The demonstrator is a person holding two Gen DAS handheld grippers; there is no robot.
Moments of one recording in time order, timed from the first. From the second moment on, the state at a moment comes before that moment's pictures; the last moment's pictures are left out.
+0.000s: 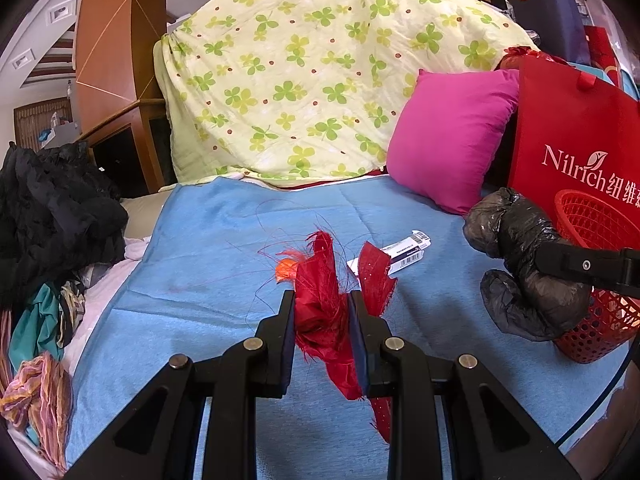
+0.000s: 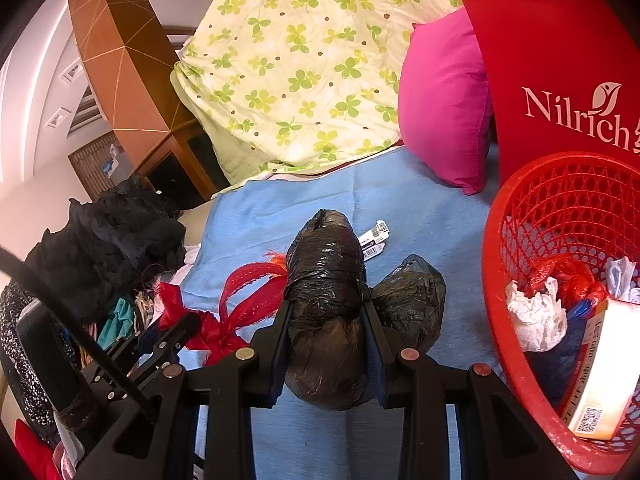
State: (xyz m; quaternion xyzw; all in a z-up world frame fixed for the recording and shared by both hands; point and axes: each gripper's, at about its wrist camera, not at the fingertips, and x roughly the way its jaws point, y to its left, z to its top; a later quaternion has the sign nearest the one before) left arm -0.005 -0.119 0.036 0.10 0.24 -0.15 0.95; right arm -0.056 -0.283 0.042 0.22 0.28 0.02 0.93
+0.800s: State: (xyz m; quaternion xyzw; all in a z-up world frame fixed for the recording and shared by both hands) left arm -0.011 -0.149 0.032 0.12 0.23 -0.17 0.95; right arm -0.072 -0.303 0.048 0.22 0.27 0.01 0.94
